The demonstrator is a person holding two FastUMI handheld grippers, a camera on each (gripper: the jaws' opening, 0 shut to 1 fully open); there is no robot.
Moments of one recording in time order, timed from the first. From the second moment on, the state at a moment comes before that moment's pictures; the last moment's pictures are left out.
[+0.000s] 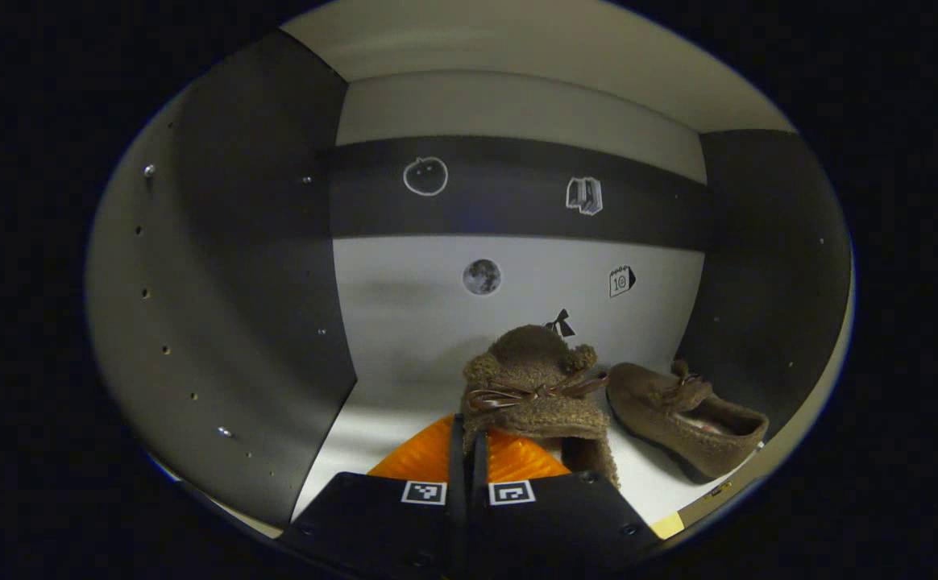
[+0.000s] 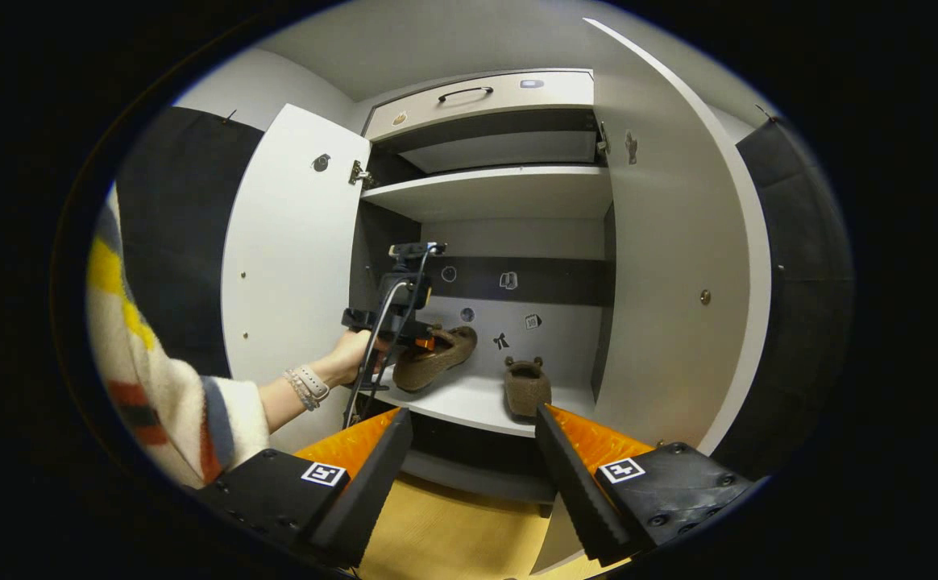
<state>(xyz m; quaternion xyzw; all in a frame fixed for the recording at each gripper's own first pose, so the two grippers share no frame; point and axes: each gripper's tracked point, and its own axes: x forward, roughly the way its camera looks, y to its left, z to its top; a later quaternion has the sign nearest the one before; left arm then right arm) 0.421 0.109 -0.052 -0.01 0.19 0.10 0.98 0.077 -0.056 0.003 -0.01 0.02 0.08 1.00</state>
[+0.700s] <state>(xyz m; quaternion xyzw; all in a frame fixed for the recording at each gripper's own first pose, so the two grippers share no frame) 0.415 0.115 -0.063 0.02 0.18 0.11 0.98 0.079 -0.064 0.004 -0.01 0.01 0.08 1.00</state>
